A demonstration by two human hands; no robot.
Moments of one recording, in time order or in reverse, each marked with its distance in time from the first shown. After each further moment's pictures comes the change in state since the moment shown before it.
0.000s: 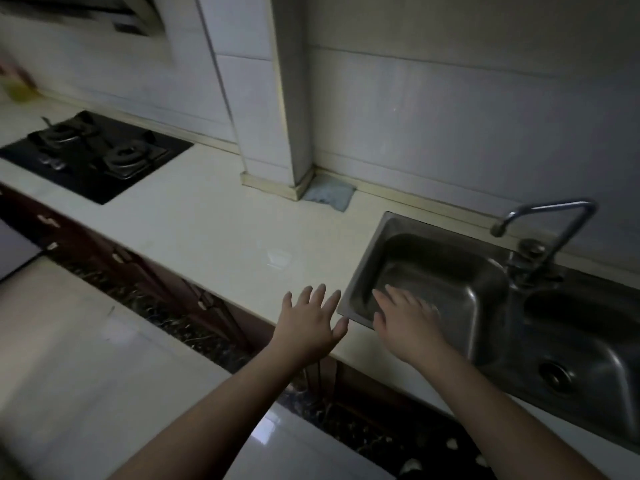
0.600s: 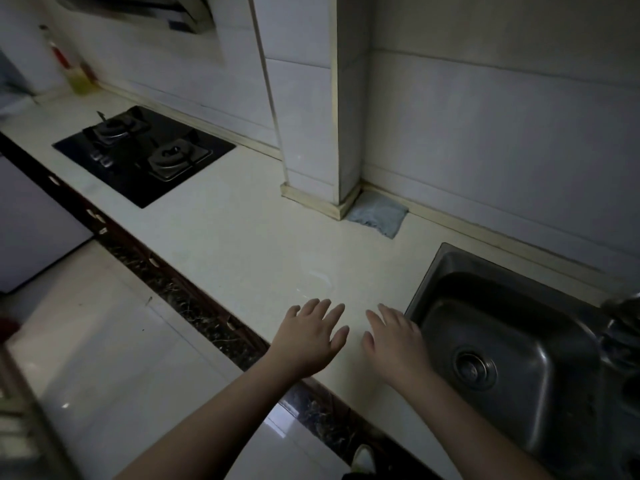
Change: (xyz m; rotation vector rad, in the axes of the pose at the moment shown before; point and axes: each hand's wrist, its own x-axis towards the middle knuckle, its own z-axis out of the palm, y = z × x) left_hand 0.078 -0.097 -0.003 -0.048 0.028 -0.047; right_hand 0.129 -0.068 0.019 0.048 -0.058 -0.102
